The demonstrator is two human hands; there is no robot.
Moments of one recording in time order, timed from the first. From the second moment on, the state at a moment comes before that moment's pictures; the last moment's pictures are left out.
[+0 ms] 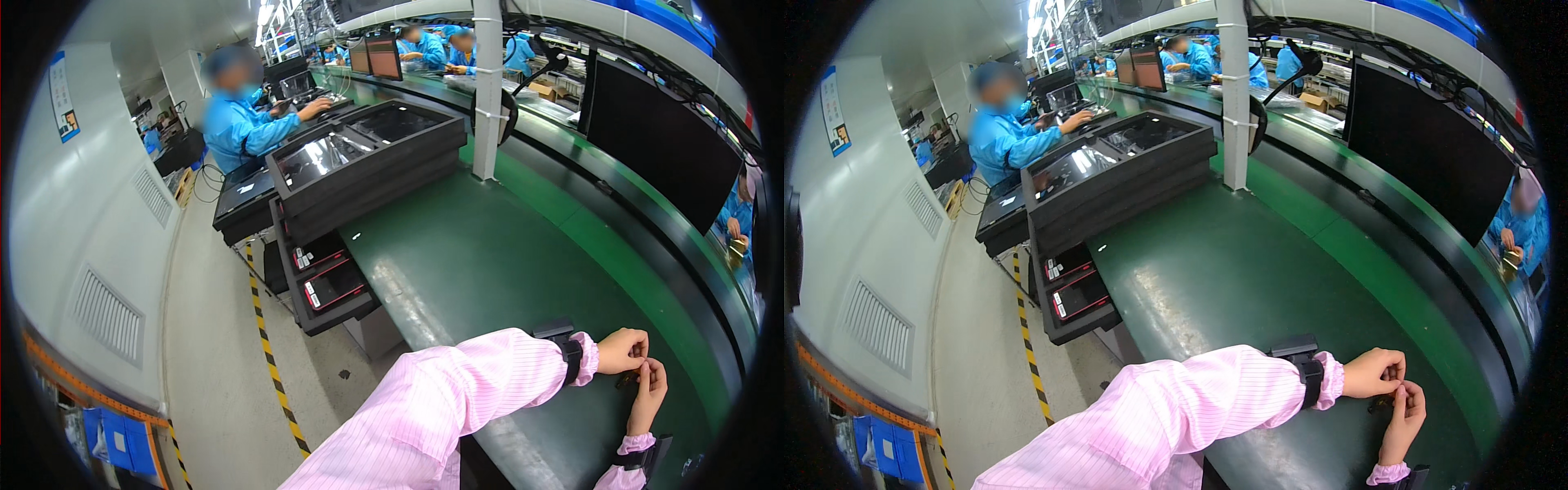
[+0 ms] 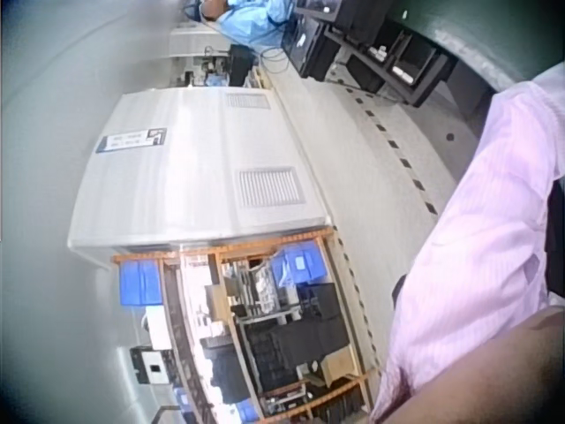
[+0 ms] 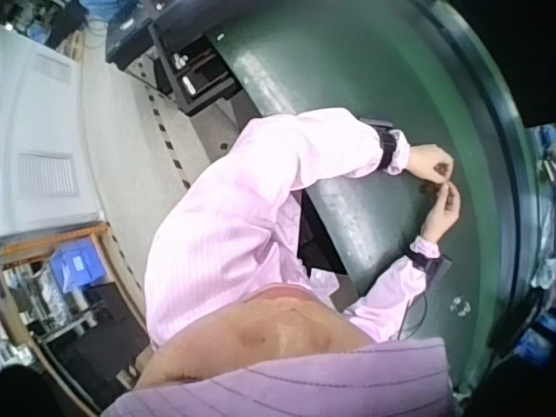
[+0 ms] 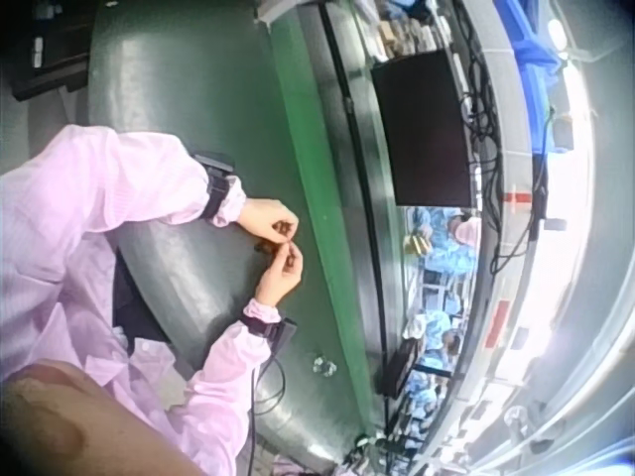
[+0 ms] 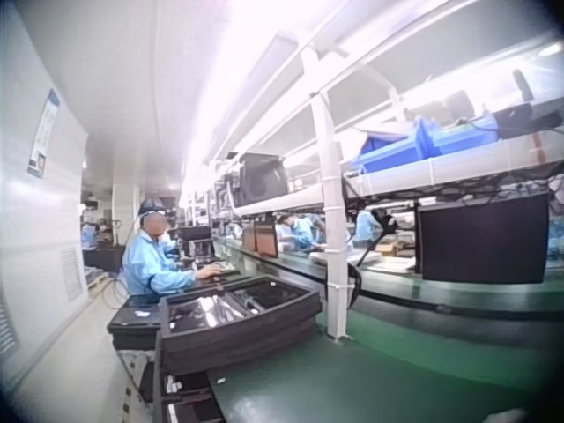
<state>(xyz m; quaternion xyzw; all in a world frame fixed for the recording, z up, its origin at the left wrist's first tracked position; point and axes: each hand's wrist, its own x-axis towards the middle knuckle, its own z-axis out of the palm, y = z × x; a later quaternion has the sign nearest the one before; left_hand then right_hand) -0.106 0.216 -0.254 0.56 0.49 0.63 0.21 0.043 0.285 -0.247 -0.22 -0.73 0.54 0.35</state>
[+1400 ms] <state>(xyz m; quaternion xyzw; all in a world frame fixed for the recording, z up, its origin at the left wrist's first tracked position) -0.106 0.194 -0.239 0.56 0.53 0.57 0.29 0.049 0.278 -0.263 -0.23 -0.74 0.49 0.39</state>
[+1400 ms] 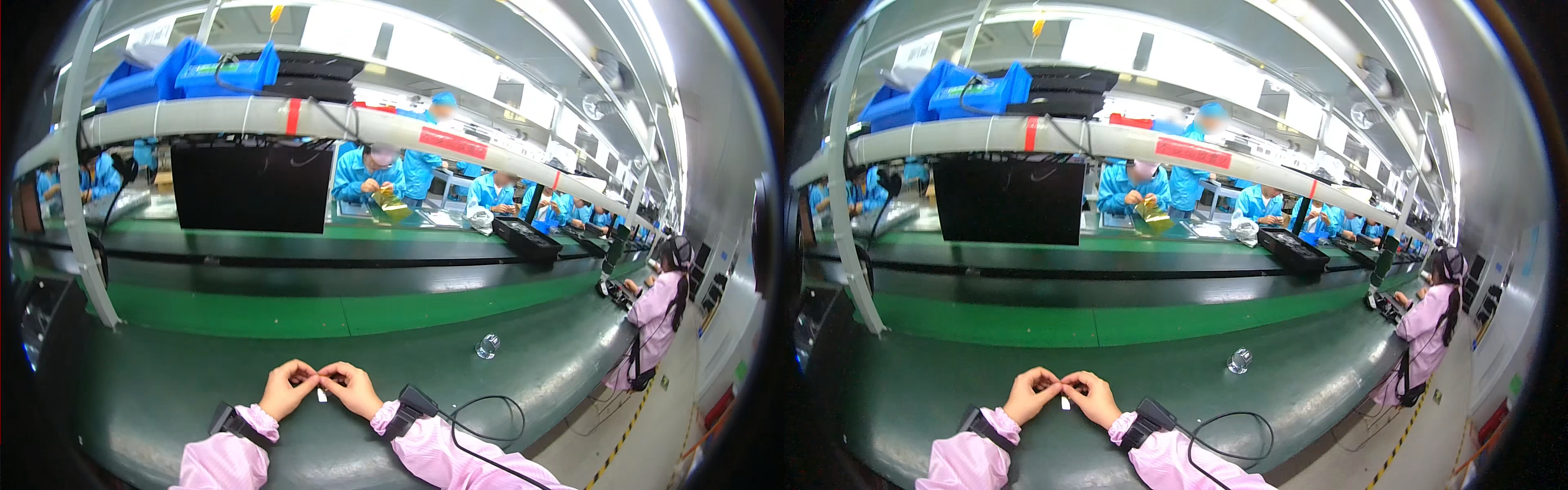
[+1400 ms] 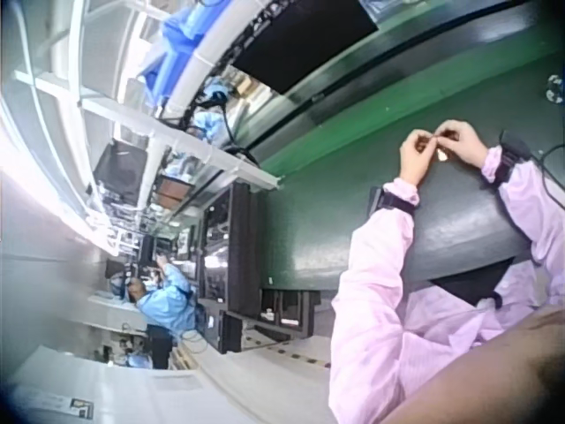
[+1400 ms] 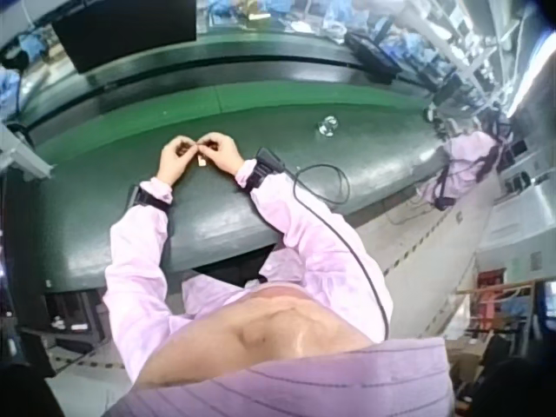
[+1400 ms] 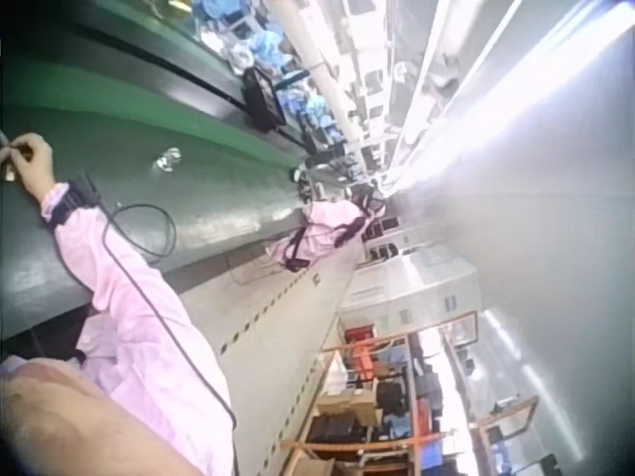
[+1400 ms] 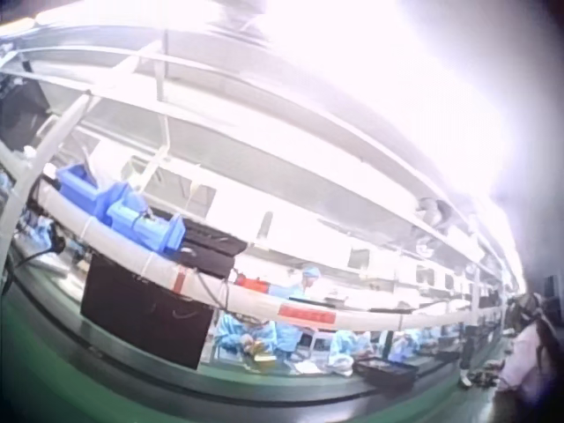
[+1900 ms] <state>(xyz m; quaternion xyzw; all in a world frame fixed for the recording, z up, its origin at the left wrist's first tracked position) -0.108 0.204 -0.239 0.55 0.55 0.57 0.25 0.054 0.278 -0.243 -0.18 -0.72 0.56 0.37</state>
